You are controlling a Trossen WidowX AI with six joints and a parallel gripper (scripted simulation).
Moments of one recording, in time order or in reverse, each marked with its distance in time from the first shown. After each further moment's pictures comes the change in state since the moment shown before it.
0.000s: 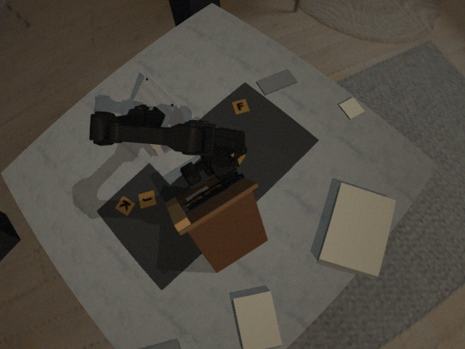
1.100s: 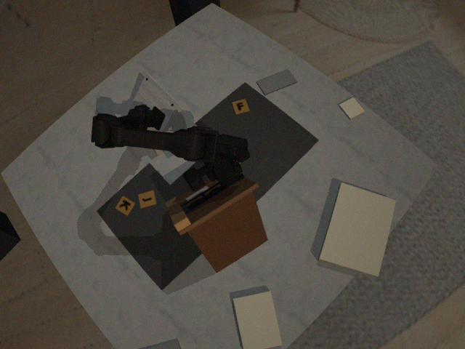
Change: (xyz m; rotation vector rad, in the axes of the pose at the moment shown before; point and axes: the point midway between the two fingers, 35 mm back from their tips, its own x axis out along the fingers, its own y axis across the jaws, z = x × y) arm 0.012 0.000 0.011 0.001 0.001 0.004
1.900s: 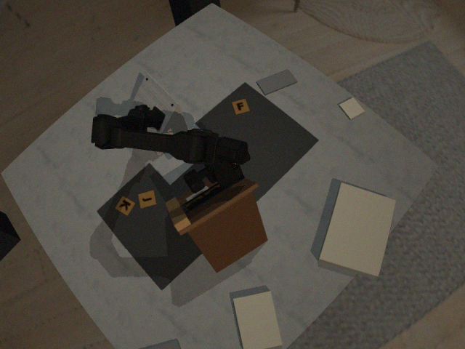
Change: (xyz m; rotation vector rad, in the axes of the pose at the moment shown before) arm 0.004 -0.002 0.004 0.003 -0.002 0.001
